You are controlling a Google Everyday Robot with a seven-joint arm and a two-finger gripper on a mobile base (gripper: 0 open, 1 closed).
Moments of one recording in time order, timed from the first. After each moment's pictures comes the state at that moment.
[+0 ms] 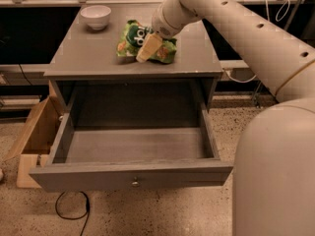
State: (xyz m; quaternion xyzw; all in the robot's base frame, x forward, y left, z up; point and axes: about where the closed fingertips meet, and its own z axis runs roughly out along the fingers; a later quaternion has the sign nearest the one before) arm 0.784 0.027 0.905 -0.59 0.69 0.03 0.41
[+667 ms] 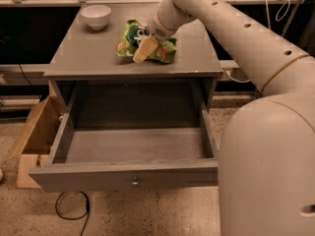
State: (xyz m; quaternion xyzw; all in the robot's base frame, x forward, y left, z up) arm 0.790 0.037 0.888 -0.60 0.70 0.05 0.39
